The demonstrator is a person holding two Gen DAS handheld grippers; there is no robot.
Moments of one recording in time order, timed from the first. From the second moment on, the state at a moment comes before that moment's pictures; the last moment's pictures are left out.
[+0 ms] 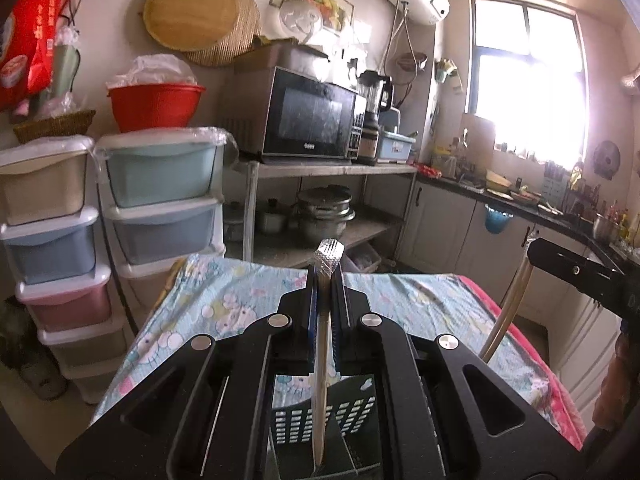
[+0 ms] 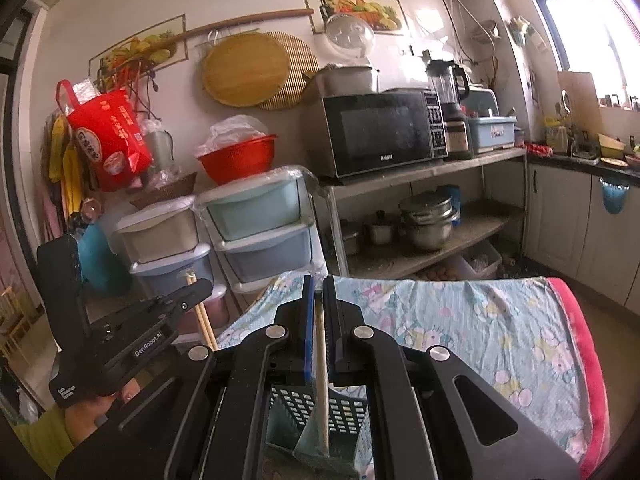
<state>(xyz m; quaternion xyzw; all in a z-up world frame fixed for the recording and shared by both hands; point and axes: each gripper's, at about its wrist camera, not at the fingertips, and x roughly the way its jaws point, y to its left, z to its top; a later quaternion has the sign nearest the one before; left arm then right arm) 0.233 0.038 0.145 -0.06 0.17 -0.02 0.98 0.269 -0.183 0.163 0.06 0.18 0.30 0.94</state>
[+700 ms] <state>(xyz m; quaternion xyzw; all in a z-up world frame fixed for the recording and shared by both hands) 0.238 0.047 0.100 -0.08 0.22 -0.02 0.97 0.280 -0.184 0.119 0.07 0.24 0.29 0.92</state>
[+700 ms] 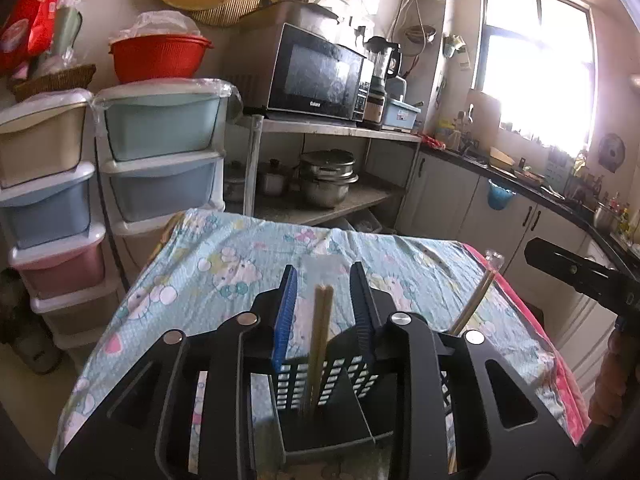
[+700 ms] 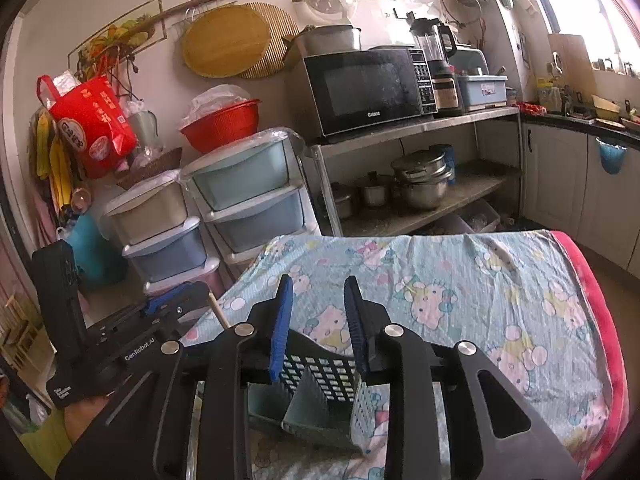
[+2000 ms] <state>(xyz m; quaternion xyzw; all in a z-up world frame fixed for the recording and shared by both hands) 0.162 0.038 0.082 -0.08 0.25 -0.05 0.96 0.217 -0.228 0.073 0.06 0.28 0.26 0.92</state>
